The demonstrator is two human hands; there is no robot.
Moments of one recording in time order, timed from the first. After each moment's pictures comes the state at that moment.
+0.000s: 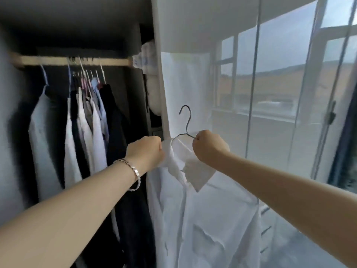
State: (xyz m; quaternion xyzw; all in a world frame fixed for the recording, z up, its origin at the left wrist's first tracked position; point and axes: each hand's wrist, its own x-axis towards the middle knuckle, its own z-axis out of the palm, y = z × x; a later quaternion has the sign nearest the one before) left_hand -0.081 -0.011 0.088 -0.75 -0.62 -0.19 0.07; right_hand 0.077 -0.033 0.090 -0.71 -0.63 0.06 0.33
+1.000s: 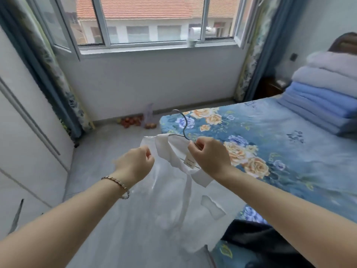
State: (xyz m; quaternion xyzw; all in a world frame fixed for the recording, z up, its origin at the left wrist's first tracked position) left_hand 0.450 -0.363 -0.140 -0.99 -0.05 -0.02 -0.15; right_hand 0.452 -0.556 -0.117 -0.94 -0.05 -0.11 0.31
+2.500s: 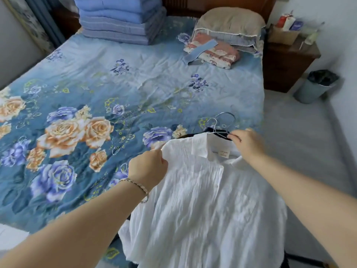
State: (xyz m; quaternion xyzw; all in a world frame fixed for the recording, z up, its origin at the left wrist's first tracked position) left_hand 0.371 -0.950 -0.319 -0.89 0.44 0.14 -0.02; right_hand 0.184 -1.156 -0.364 -0.86 0.48 -0.11 0.14
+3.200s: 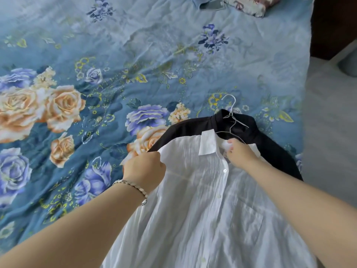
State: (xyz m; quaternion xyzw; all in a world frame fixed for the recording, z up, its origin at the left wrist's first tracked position) left_hand 0.408 -1.061 -0.509 -0.88 0.40 0.24 0.10; right_hand 0.236 -1.243 -0.578 -0.77 0.53 0.16 0.32
